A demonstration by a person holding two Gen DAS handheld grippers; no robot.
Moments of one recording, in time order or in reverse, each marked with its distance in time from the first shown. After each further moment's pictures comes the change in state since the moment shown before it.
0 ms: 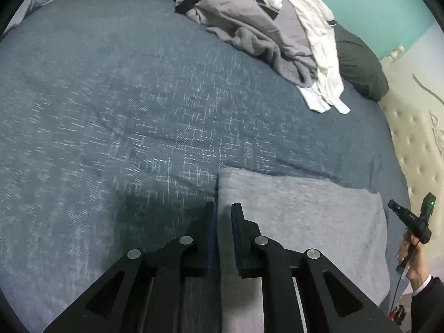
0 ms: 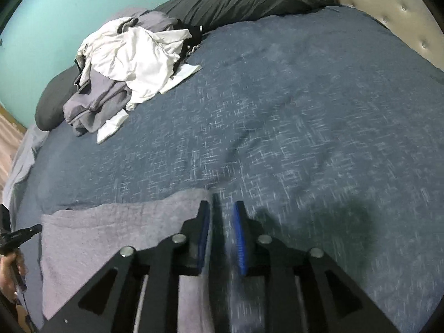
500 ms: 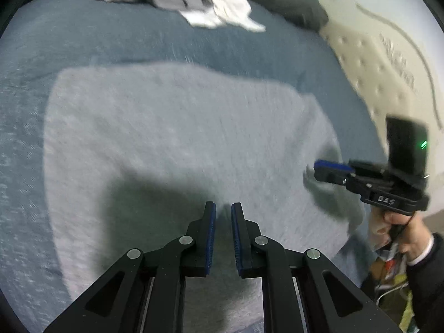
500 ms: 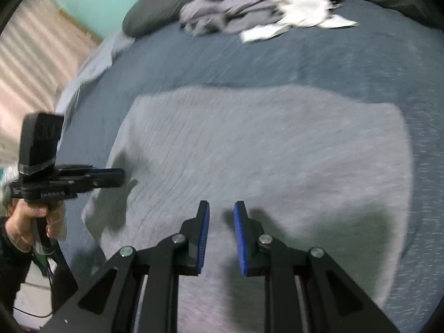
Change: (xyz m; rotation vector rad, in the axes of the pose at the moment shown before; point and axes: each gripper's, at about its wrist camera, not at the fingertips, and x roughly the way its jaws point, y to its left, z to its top) left arm 0.031 -0.140 -0.125 0.239 0.216 -0.142; right arm -0.002 0.165 -0.103 -0.348 0.307 0.279
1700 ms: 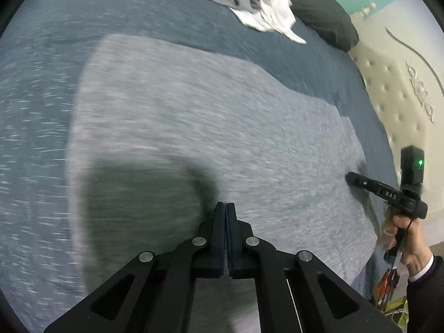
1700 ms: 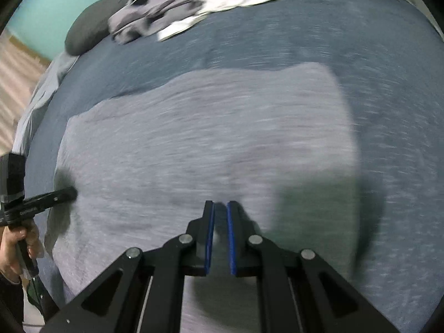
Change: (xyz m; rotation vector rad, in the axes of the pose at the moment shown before) left arm 0.001 0.074 0.003 -0.162 -0.066 0.021; right arm -0.006 -0.091 -0.003 0.206 -0.017 -0.206
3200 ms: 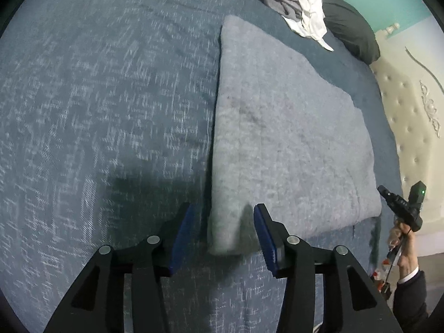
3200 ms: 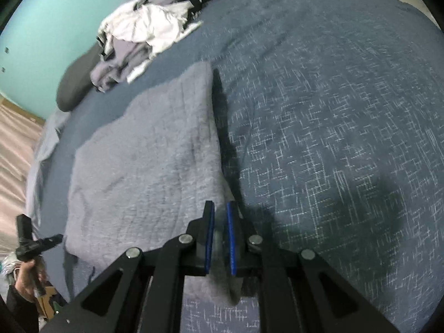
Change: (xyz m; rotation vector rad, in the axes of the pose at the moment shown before) left arm -0.090 0.060 -0.121 -0.140 0.021 0.069; right arm -0.077 -0.087 -0.105 0.248 -0.164 0.089
